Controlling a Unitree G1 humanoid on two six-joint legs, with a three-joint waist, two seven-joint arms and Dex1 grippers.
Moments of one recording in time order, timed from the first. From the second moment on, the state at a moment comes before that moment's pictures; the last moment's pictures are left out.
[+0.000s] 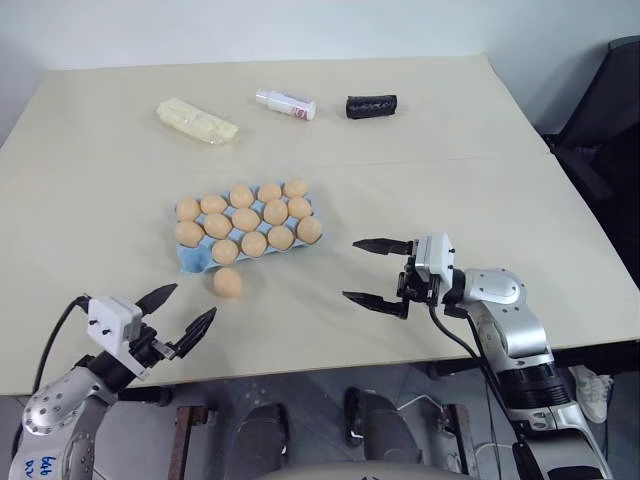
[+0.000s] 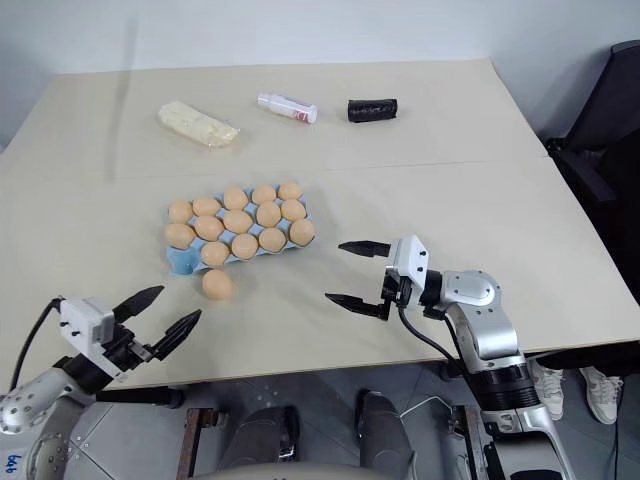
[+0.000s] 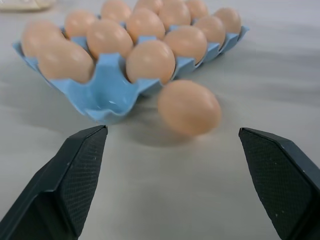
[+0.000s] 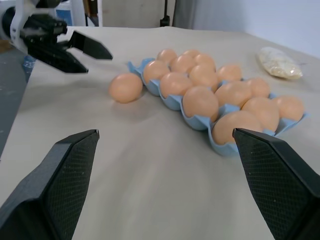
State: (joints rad) left arm 0.32 0.46 0.36 -0.37 -0.46 0.21 -0.59; right arm -0.35 -0.42 0.07 0.01 0.35 0.00 1.15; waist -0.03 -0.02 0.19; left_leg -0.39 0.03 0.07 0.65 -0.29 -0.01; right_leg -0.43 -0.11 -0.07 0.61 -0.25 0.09
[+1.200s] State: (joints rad) left arm 0.05 0.41 0.32 -0.25 -0.41 0.10 -0.51; right arm -0.36 -0.40 0.11 -0.01 0.35 0.03 1.09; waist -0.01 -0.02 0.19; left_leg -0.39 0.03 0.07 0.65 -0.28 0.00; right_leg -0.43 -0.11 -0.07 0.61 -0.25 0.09
